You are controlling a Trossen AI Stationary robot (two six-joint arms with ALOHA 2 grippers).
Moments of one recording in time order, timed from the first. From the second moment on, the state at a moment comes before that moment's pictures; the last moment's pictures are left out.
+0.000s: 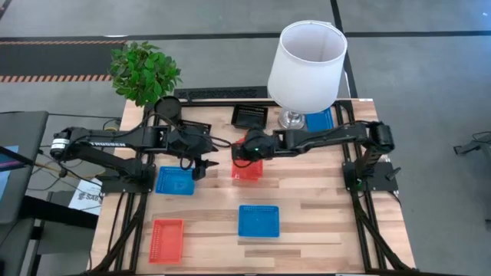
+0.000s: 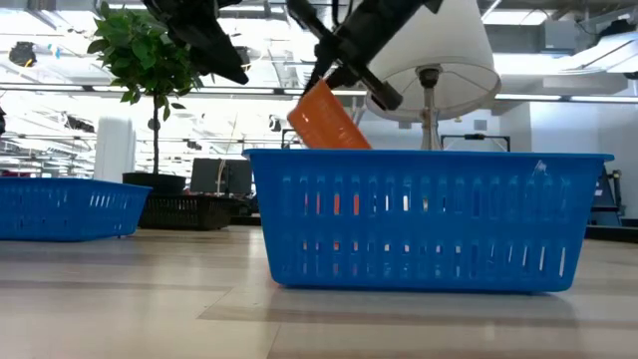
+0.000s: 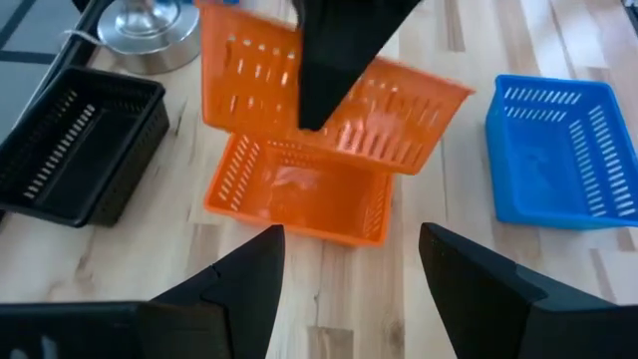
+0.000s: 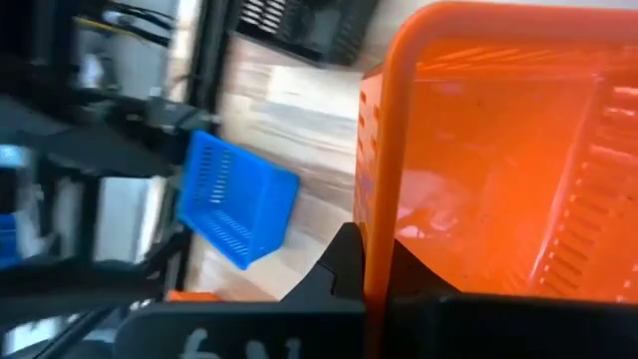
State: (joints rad) left arm 0.06 1.14 0.96 -0.55 -0.01 -0.02; right arm -0.02 1.79 1.44 -0.41 0.15 1.33
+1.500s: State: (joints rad) left arm 0.06 1.14 0.96 -0.57 0.01 0.03; right arm -0.04 1.85 1.53 -0.65 0.08 1.37
